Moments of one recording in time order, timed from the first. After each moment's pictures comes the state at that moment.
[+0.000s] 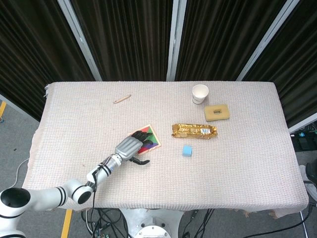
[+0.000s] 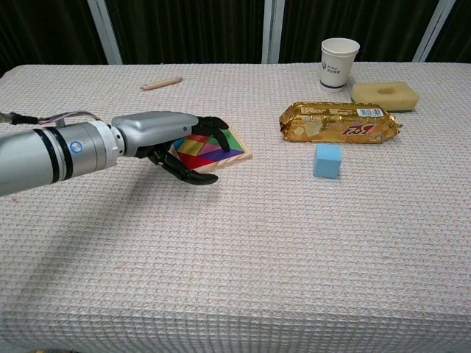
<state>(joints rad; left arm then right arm) -0.87 -1.70 -0.12 -1.23 1.33 0.77 0.00 0.00 -1.06 0.17 -1.53 -1.37 1.56 0.07</state>
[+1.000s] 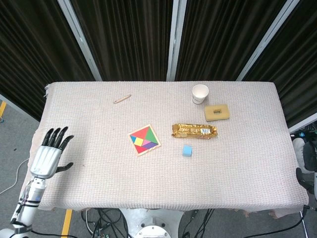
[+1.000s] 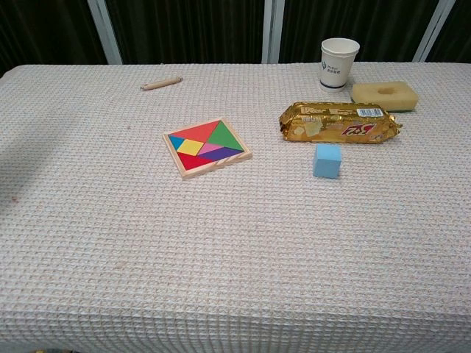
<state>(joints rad) -0.33 -1.31 0.06 -1.49 1.46 1.51 0.20 -0.01 -1.10 0.13 -1.52 -1.47 1.62 0.05</state>
